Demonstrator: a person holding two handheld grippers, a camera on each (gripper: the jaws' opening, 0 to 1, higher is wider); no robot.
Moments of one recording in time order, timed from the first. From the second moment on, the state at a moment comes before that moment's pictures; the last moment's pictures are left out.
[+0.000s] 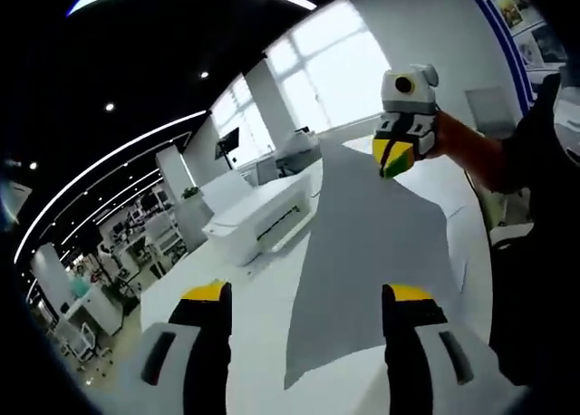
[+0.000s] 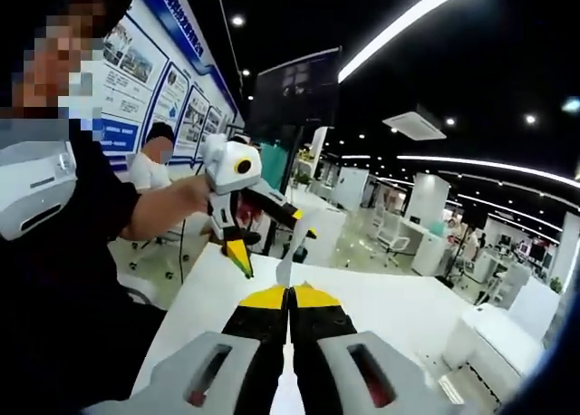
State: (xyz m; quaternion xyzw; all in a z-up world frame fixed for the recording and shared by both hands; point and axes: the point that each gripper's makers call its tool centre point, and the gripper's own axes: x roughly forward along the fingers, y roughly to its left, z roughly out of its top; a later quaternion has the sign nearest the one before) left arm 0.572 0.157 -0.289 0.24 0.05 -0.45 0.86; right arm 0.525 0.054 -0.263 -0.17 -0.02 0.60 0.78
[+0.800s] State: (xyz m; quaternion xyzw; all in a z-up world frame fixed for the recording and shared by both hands) left arm 0.529 0.121 -0.320 0.24 0.11 -0.57 0.78; right arm 0.495 0.066 -0.258 -0.17 -0.02 0.64 0.75
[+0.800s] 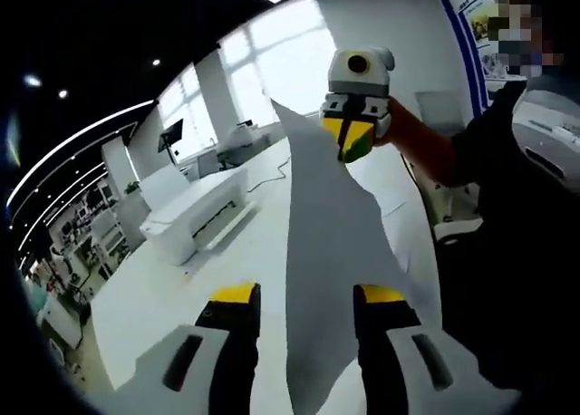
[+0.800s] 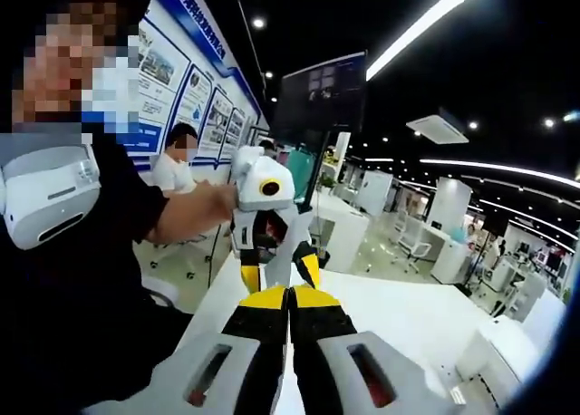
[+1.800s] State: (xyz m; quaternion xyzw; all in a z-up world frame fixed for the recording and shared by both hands) left arm 0.504 0.117 -0.345 0.17 0.18 -0.61 0.75; right arm 0.505 0.069 -0.273 -0.16 0.00 0.63 0.76
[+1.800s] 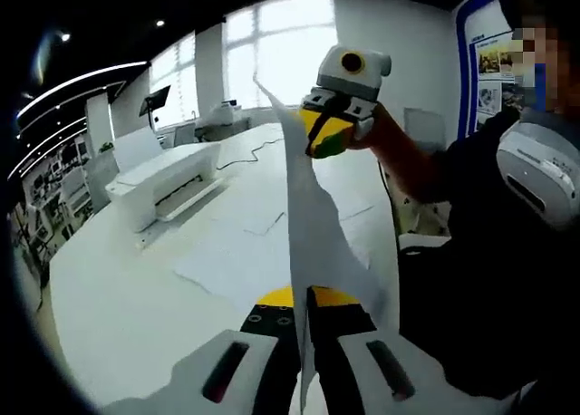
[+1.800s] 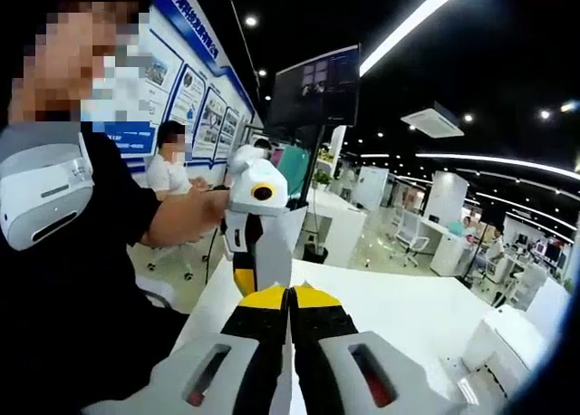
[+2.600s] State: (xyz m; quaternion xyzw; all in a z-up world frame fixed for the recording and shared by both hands) left arm 0.514 0.129 -0.335 0.13 0.15 -0.60 0.78; right arm 0.522 0.054 -0.260 -0.09 0.00 0.60 0.80
